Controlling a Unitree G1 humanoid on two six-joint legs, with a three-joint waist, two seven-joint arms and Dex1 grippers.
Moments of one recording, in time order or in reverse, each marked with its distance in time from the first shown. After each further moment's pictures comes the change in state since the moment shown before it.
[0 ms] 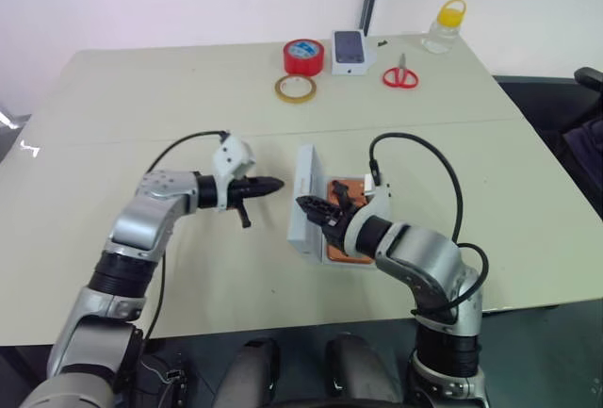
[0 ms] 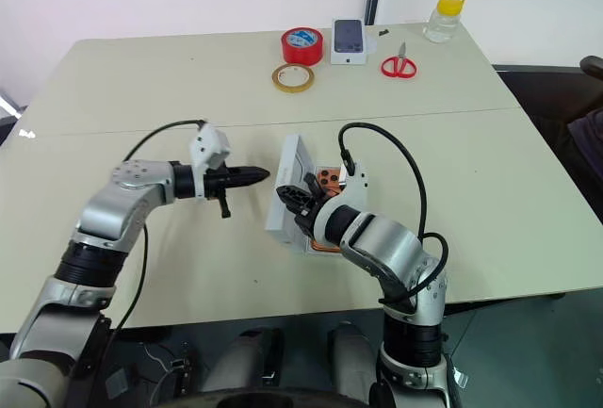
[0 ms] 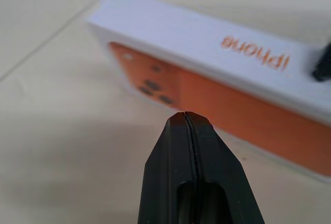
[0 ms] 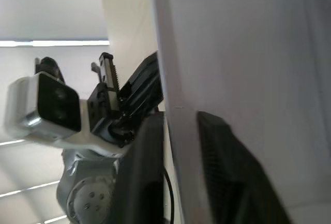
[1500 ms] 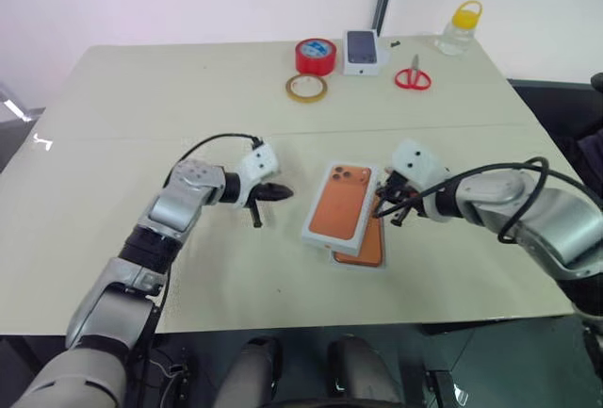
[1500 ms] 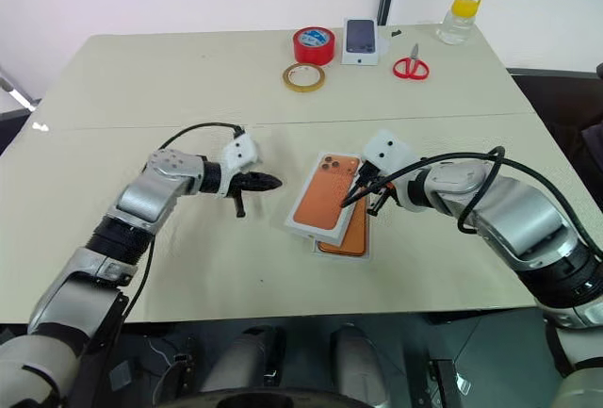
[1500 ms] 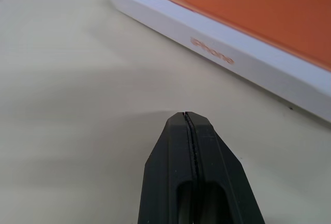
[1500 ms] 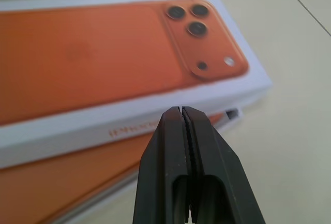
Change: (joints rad) left arm -0.175 -0.062 -0.173 0.270 0.211 -0.106 -0.056; right arm -0.362 -0.990 0.392 0.013 -1.419 0.213 1.570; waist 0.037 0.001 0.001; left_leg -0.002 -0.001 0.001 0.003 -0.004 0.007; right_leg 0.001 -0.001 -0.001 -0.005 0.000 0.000
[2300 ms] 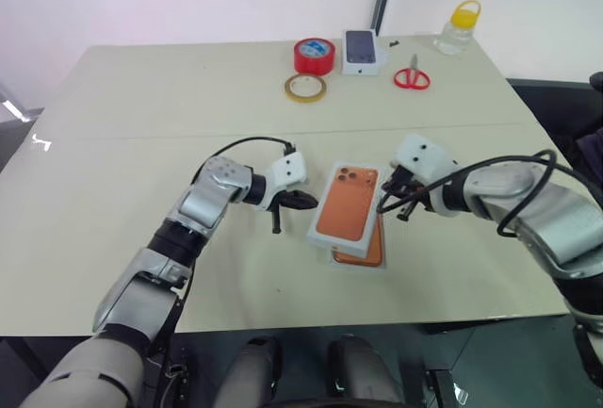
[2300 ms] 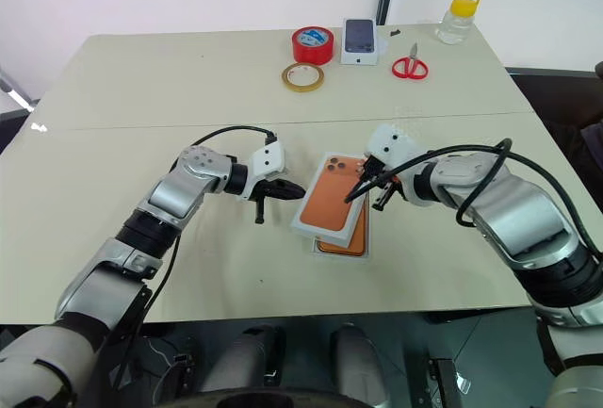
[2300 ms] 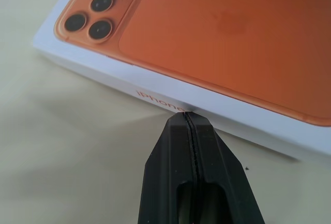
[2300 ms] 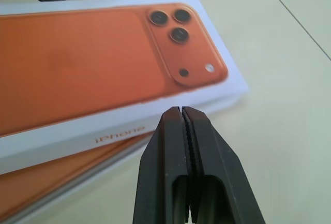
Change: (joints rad) left arm -0.053 -0.084 -0.028 0.022 0.035 -0.047 -0.085; right arm 0.019 -0.009 -0.080 -0.012 -0.162 0.067 0.111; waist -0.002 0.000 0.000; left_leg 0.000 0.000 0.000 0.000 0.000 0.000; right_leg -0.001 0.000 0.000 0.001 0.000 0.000
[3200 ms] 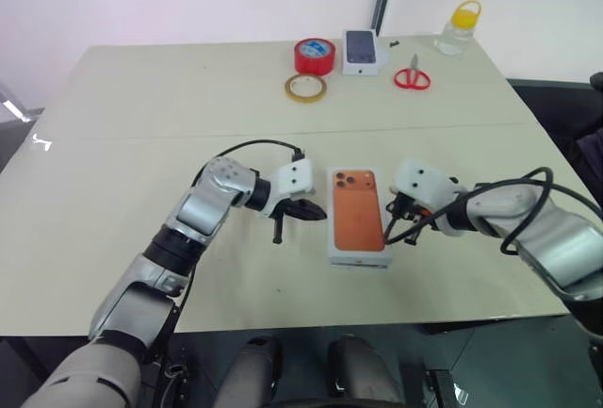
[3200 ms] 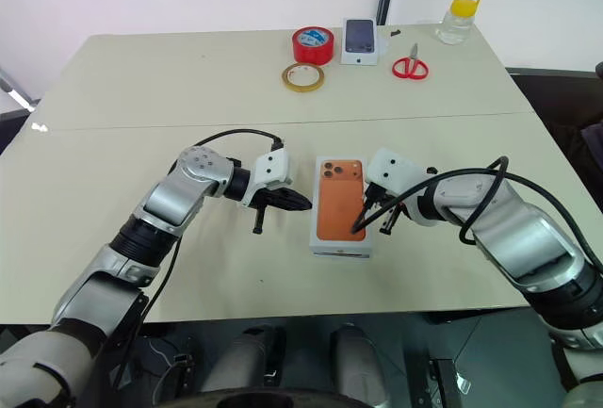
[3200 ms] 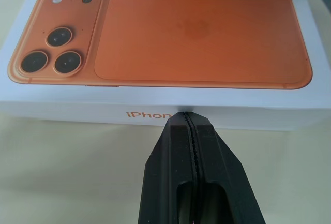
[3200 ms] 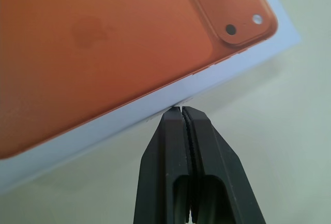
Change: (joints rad) left arm 0.041 0.010 -0.015 -0.170 -0.008 0.093 -0.098; right arm 0.116 -0.050 0.023 -0.128 -0.060 -0.025 0.125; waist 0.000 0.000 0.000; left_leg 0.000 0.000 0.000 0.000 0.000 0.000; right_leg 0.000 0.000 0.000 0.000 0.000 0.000
